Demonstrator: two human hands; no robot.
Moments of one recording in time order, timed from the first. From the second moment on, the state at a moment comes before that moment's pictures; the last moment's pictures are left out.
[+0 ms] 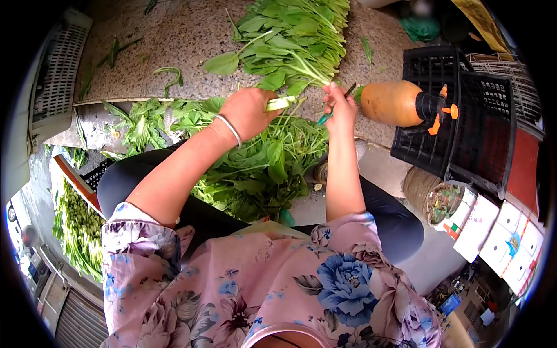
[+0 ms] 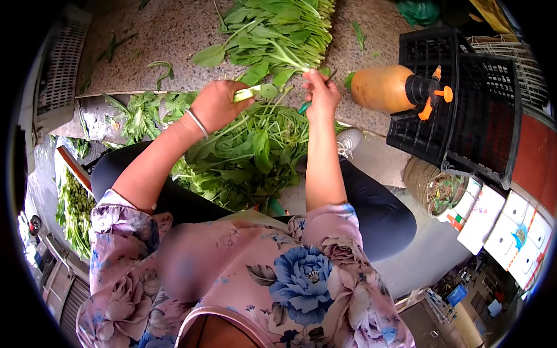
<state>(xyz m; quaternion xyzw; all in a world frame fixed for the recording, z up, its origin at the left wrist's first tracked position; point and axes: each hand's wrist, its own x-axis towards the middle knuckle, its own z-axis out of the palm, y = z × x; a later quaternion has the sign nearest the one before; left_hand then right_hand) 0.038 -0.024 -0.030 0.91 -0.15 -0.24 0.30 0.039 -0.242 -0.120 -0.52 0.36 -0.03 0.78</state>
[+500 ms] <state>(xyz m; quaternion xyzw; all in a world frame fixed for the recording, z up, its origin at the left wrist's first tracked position) 0.040 -0.036 -0.048 0.71 -0.05 -0.36 0.60 -0.018 -0.207 -0.052 -0.51 0.19 0.08 0.84</state>
